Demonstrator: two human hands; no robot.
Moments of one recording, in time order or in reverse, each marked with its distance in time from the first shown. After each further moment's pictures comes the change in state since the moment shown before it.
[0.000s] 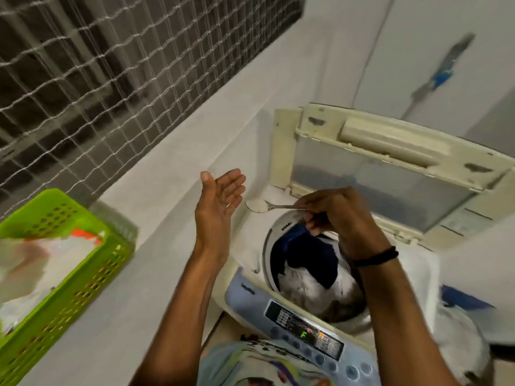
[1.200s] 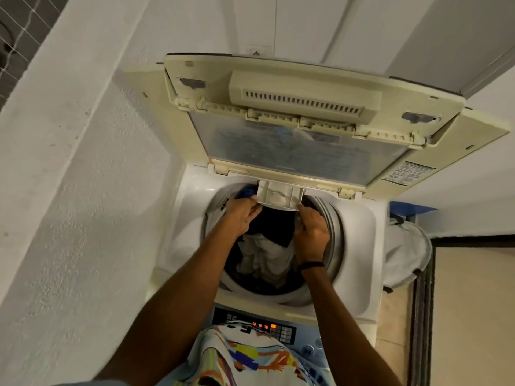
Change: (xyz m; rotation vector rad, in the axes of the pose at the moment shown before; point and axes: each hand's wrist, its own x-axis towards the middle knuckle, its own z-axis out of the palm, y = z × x) left_hand 0.142 -0.303 0.114 0.170 0.126 -0.925; right_hand 0.118 0.271 -0.090 -0.637 0.756 -0.184
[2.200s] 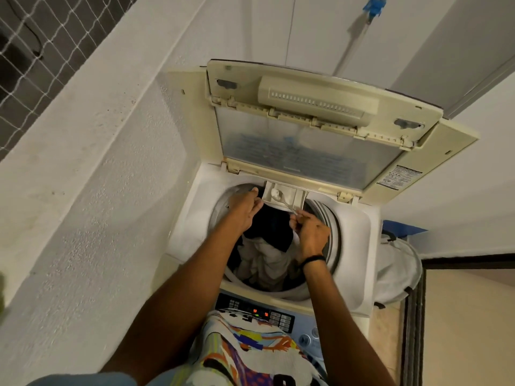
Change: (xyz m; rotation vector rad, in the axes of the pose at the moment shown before) left_hand -0.063 0.013 -0.007 -0.099 -0.002 0.141; right_hand -0.002 -0.039 -0.020 0.979 -0.065 0.824
